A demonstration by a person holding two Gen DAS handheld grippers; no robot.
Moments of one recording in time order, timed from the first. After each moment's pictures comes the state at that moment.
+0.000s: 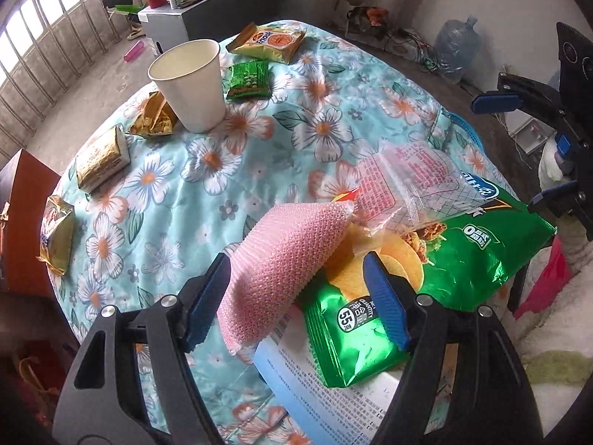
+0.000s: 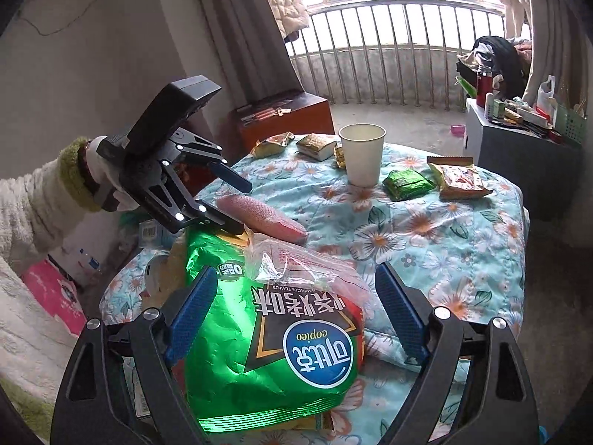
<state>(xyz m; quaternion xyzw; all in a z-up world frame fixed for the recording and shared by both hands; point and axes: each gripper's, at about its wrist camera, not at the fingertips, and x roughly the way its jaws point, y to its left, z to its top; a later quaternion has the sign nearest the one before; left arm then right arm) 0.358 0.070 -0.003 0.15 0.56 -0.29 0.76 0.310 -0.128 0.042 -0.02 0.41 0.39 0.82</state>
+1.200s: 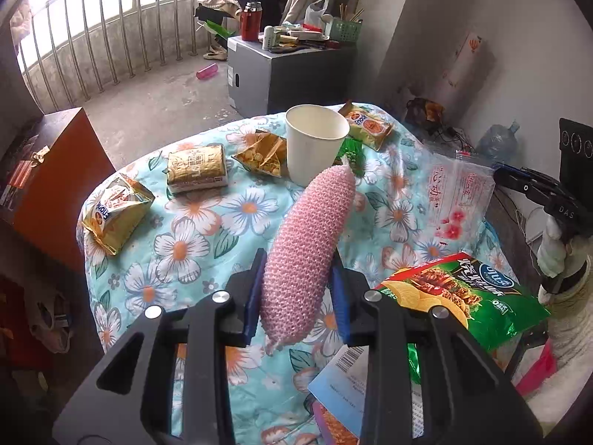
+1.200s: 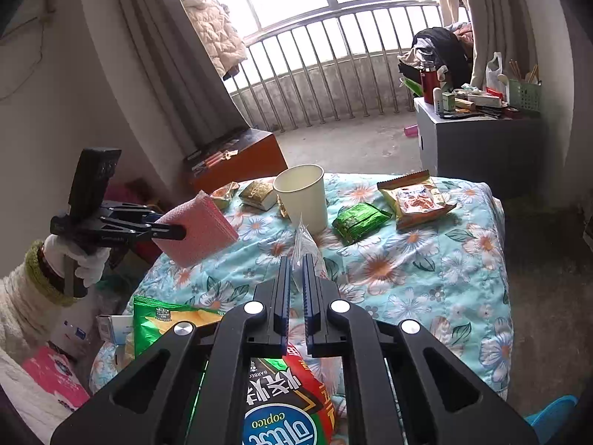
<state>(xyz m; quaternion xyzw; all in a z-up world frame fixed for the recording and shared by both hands) 0.373 0.154 0.039 0.02 0.47 -0.20 0.86 0.365 -0.164 0.051 0.11 0.37 0.26 0.89</state>
